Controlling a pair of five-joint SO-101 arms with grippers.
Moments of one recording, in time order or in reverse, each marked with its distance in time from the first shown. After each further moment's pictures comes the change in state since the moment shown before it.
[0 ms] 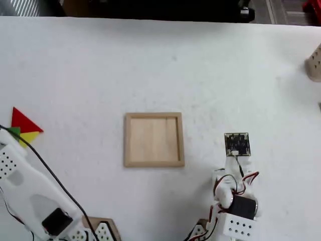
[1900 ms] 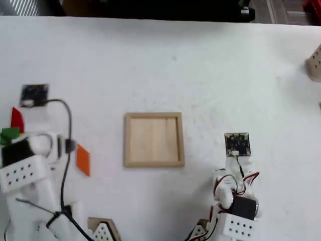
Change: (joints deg) left arm 21.4 -111.9 140.2 -29.7 -25.2; right arm 0.2 0.0 0.0 0.0 0.0
